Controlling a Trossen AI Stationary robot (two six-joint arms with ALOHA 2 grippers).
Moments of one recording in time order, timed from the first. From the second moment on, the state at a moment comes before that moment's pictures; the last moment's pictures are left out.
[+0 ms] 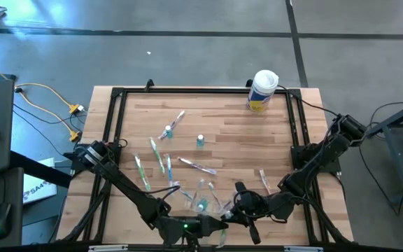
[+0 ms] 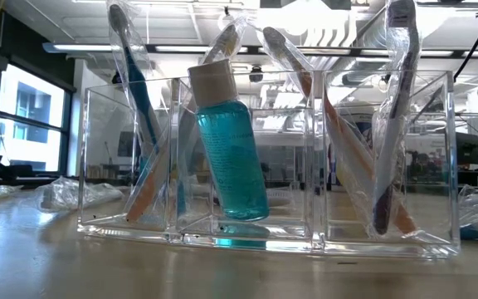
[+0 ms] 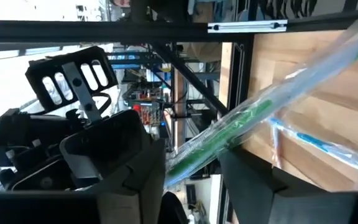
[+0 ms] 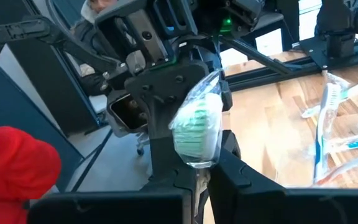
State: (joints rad) left arm -0.70 1.99 1.52 0.39 -0.69 1.45; right arm 0.75 1.54 1.06 0.24 0.46 0.49
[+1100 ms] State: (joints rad) left arm -0.76 1.99 1.52 0.29 -0.82 -0.12; right arm 0.94 1.48 1.06 0.04 0.88 0.11
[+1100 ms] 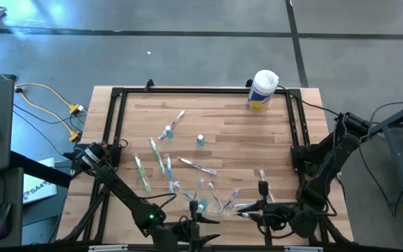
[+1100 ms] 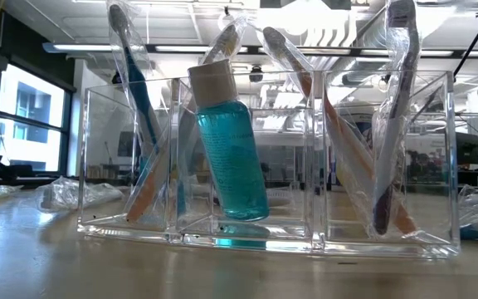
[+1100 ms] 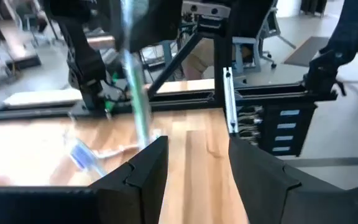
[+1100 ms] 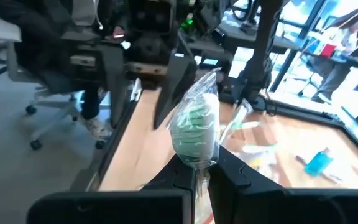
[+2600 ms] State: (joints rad) left arm -0.77 1.96 1.52 0.16 -0.82 -0.08; right arm 0.76 1.73 1.06 0.01 0.92 0.45
